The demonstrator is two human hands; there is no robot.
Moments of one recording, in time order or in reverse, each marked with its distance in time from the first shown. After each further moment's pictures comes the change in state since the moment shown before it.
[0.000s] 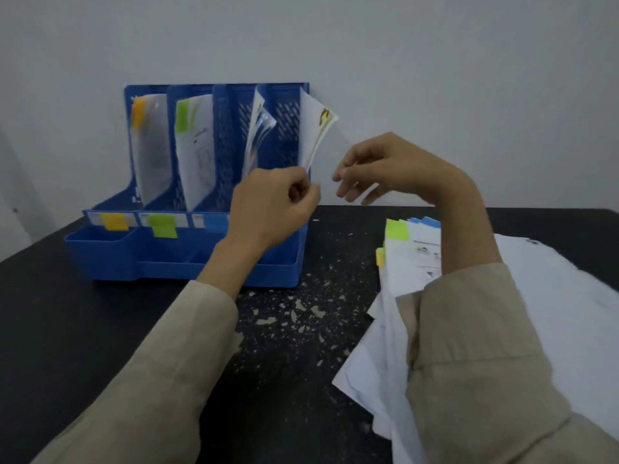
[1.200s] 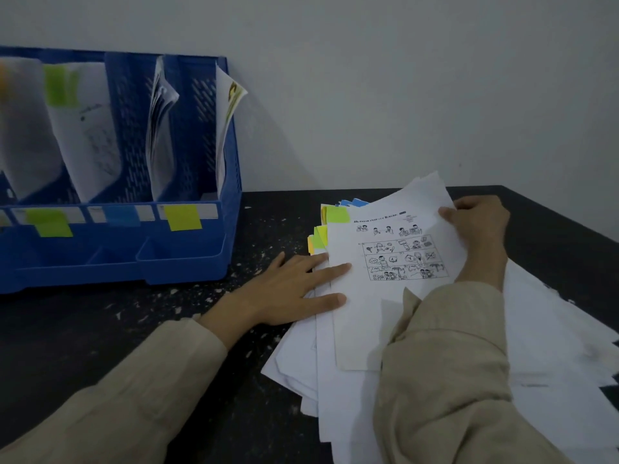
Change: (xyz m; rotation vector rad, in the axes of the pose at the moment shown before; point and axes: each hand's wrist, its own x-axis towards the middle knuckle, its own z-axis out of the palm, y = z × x) left_hand -0.067 0.056 0.086 -0.072 -1.108 0.132; right_hand -0.105 0.180 -0.067 -0.092 0.933 0.645
